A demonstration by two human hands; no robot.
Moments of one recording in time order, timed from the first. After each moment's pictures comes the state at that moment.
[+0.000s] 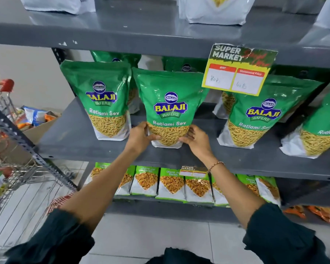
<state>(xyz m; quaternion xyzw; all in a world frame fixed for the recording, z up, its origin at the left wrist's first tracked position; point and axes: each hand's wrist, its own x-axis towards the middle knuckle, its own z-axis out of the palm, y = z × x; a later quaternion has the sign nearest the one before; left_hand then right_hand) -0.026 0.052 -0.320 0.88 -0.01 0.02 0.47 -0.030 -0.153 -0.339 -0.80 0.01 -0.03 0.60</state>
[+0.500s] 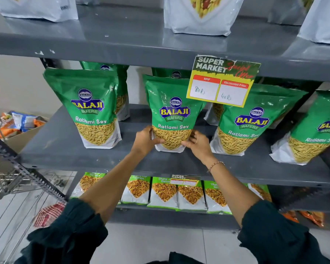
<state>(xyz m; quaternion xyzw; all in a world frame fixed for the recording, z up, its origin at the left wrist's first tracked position) 0.009 0.006 -0.330 0.87 -0.02 0.00 0.49 -0.006 -0.196 -0.343 -0.81 0.03 -0.01 0.59</state>
